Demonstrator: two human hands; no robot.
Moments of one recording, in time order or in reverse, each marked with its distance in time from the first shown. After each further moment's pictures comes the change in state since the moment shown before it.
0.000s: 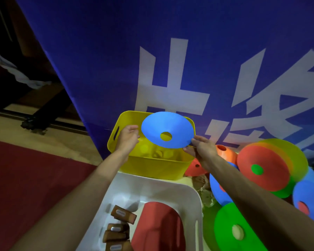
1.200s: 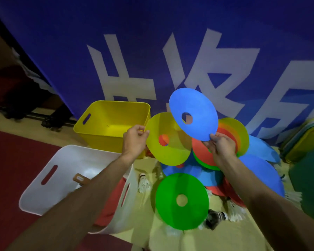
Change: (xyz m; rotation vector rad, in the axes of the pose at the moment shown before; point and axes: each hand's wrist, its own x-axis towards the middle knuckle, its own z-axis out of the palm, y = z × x) left_hand -0.176 0.013 0.207 0.363 0.155 0.240; right_hand -0.020 -0.042 -0.273 0.325 0.087 -0.126
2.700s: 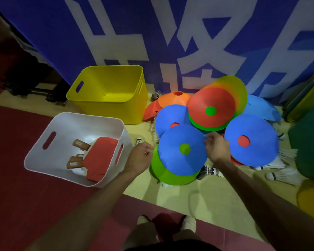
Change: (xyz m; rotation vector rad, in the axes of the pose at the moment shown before) left_hand -0.130 -0.079 0.047 0.387 -0.309 -0.062; right_hand -0.021 0.084 -0.121 -1.271 -0.094 -0.299
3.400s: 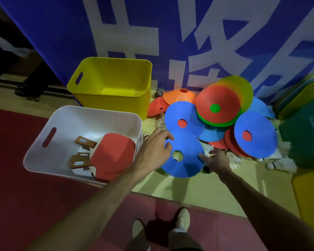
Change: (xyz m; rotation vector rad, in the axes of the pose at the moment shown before) left_hand -0.019 -0.002 -0.065 -0.020 -0.046 0.424; right_hand -0.066 -0.017 0.051 0.040 -0.062 0.396
